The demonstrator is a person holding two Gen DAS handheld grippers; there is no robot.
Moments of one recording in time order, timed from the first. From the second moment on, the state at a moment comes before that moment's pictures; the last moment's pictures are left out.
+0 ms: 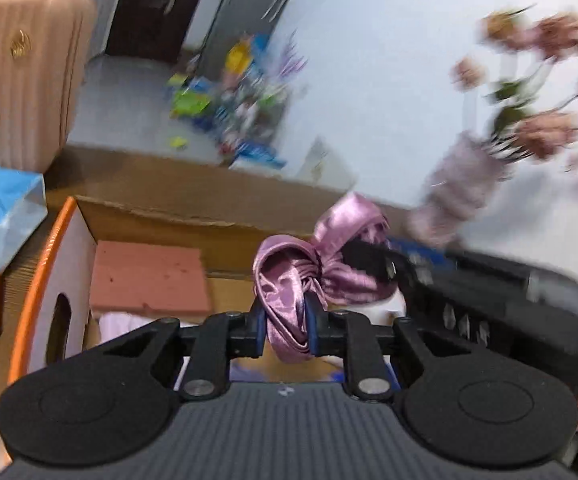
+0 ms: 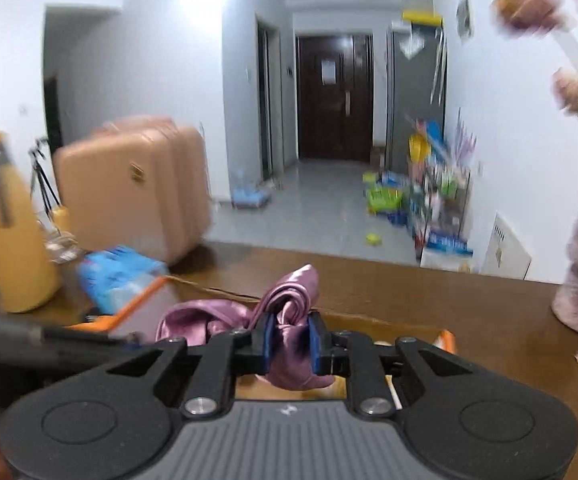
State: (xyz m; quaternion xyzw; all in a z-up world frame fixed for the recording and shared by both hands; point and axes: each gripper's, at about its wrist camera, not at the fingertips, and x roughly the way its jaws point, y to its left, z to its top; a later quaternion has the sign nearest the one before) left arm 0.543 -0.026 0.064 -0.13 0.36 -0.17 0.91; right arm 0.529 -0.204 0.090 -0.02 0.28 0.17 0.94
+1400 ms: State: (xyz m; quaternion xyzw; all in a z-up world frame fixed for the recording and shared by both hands) left arm 0.282 0.033 0.134 -0.03 0.21 -0.09 0.97; right arm 0.295 -0.301 0.142 -0.01 0.21 0.17 0.96
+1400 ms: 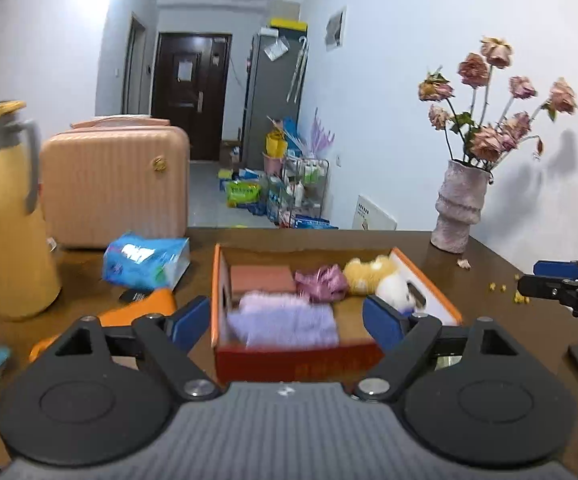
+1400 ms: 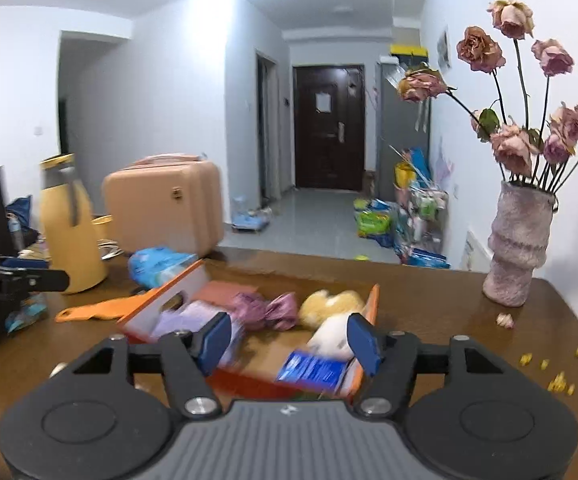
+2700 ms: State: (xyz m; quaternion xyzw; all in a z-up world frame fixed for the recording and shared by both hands) left arm 0.242 0.074 0.001 -0.09 0.31 0.00 0.95; right arm 0.389 -0.352 -0.022 0.06 0.33 0.00 0.94
